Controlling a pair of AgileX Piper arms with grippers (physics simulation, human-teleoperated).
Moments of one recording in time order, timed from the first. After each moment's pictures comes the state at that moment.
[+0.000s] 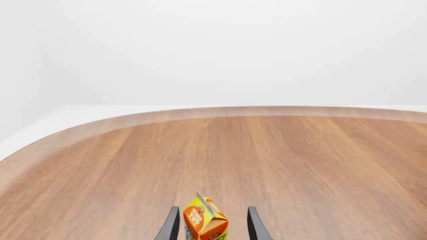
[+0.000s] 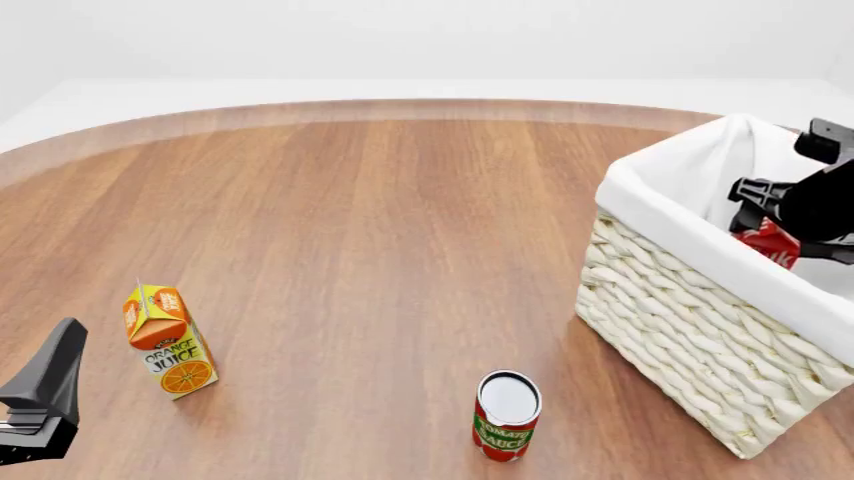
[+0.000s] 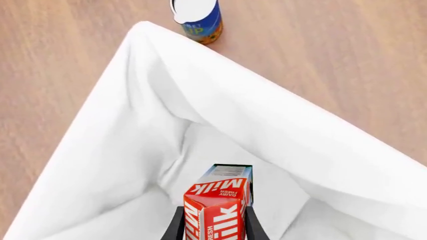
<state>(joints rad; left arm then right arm) 0.00 0.01 0.00 0.00 0.00 -0.24 1.51 -1.04 0.58 0.27</state>
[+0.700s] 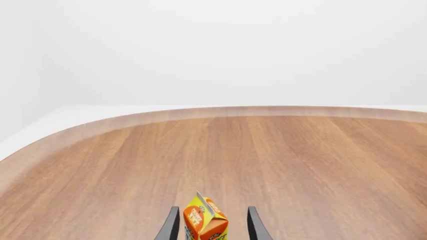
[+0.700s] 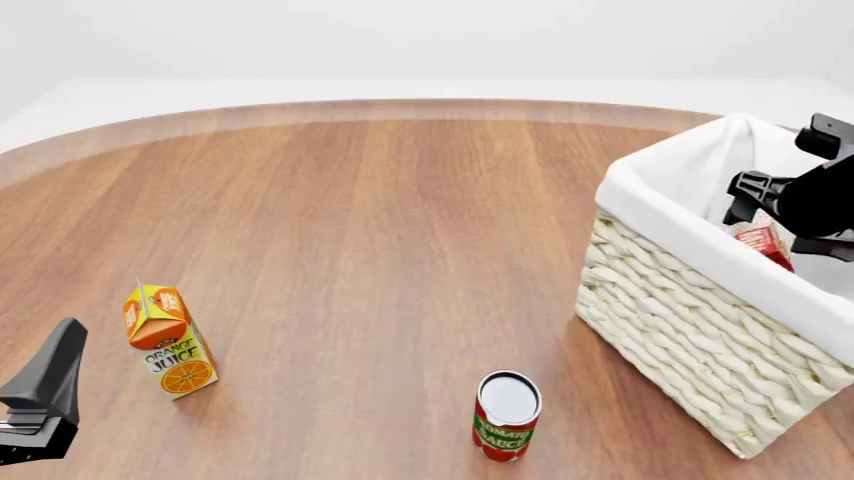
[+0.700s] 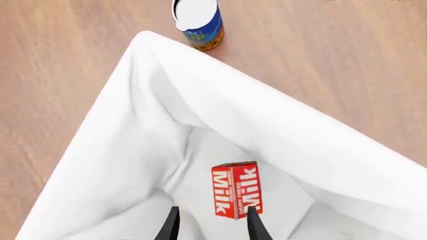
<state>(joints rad) 0.00 0.01 0.00 0.00 0.00 -0.24 1.52 -1.05 0.56 0.30</state>
